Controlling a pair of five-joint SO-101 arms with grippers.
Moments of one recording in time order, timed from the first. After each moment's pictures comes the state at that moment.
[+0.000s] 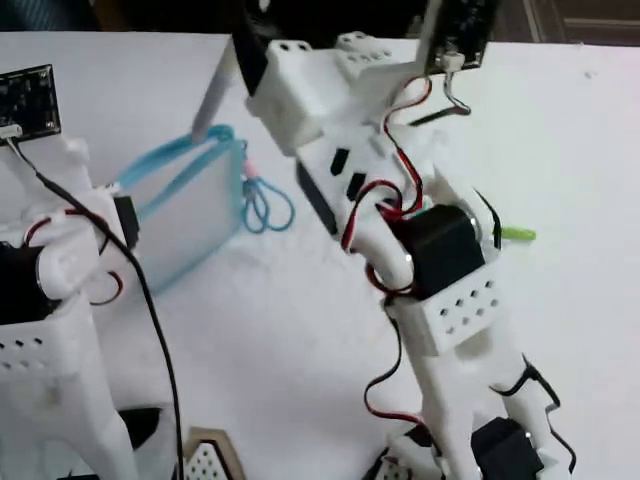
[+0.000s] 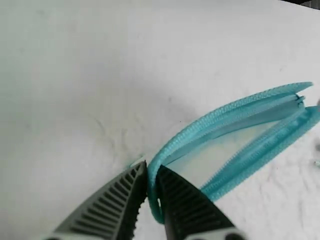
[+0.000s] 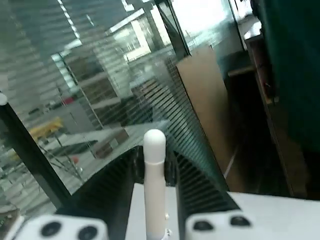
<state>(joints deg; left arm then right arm) -12.0 -36.3 1.7 97.1 8.0 -33.2 -21.4 -15.3 39.6 -23.5</state>
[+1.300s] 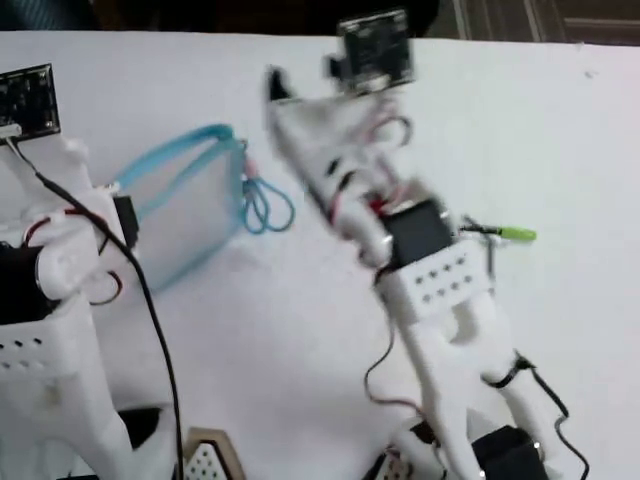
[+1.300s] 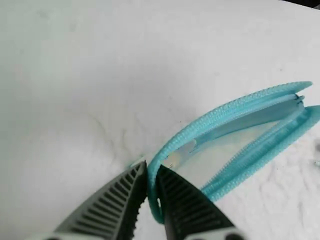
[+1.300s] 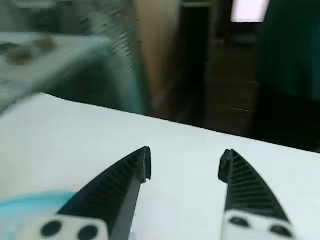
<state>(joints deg) -12.0 -36.3 1.7 97.1 8.0 -25.0 -24.2 7.6 40.2 -3.5</state>
